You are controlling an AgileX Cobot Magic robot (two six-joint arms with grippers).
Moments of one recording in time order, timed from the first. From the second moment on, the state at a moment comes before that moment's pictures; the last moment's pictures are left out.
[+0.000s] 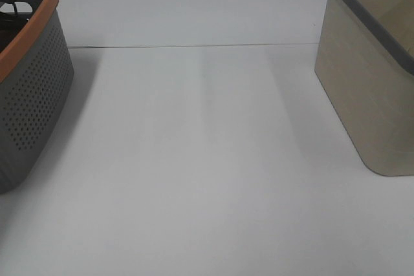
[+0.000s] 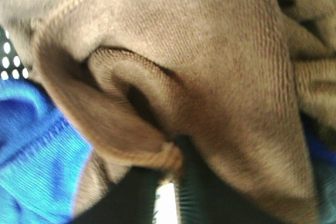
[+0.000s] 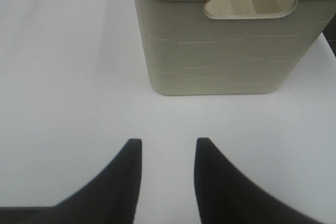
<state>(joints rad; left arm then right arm) 0.06 2.34 -2.11 0.19 1.21 -0.12 -0.03 0.05 -0.50 0.05 1.05 -0.02</state>
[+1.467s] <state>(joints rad) 0.06 1.75 -2.11 -0.11 0.96 -0.09 -0.03 0.05 -0.50 0.05 1.05 -0.02</state>
